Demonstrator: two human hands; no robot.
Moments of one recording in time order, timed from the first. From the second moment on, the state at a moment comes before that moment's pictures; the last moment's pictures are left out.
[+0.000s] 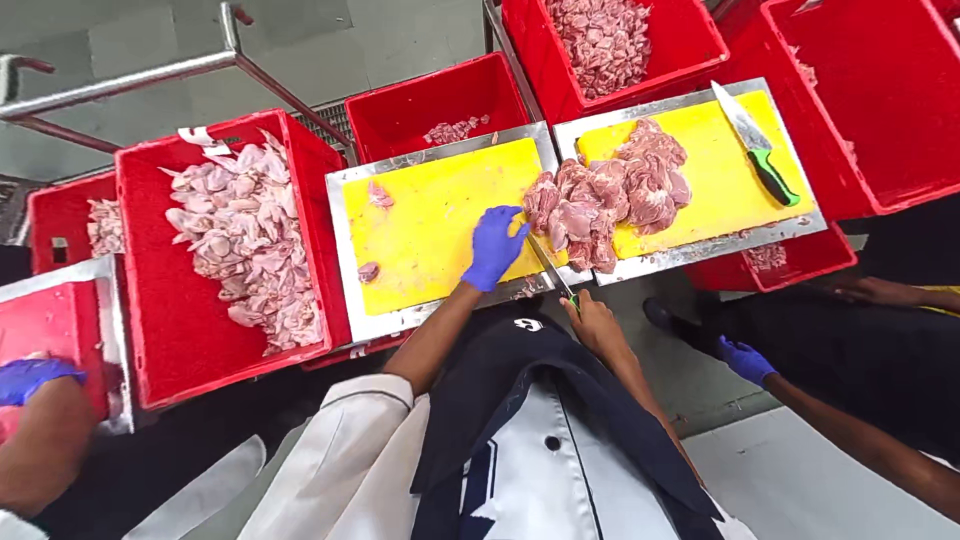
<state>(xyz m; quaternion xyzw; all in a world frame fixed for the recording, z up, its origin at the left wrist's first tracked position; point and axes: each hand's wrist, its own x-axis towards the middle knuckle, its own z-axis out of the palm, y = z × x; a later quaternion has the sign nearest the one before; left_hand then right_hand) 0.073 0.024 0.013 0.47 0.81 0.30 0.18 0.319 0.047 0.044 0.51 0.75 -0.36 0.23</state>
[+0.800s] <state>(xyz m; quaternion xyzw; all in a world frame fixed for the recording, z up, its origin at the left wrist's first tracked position) -0.017 -0.044 0.016 0.31 0.90 0.28 0.14 0.278 0.040 0.047 0.47 0.80 -0.34 0.16</state>
